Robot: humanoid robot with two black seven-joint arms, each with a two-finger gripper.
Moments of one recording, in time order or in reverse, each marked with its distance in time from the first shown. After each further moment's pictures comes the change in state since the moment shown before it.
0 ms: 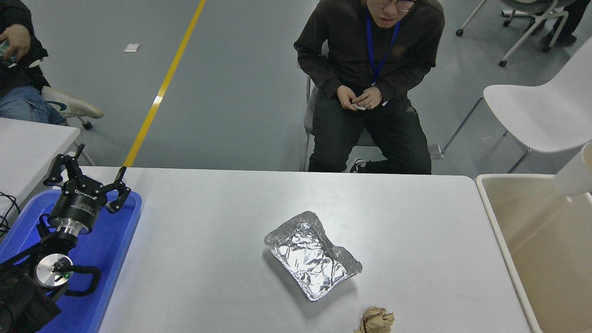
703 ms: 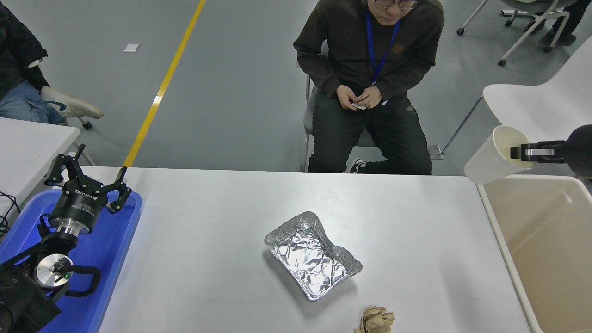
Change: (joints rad) left arm 0.001 0.000 0.000 -0.001 0.000 -0.001 0.001; right arm 0.226 -0.017 -0.010 0.373 0.019 0.083 -0.044
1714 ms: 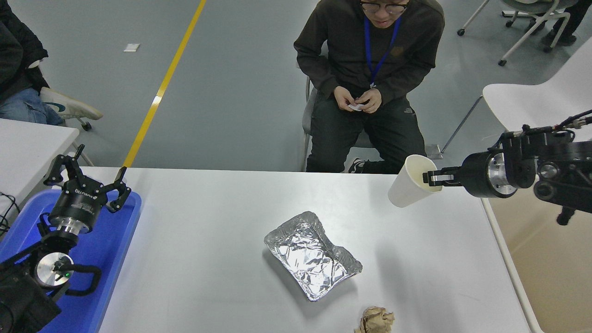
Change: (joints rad) left arm -0.001 0.000 0.000 0.000 0.000 0.000 -0.001; right arm -0.083 0.336 0.004 -0.022 0.125 -0.126 -0.003
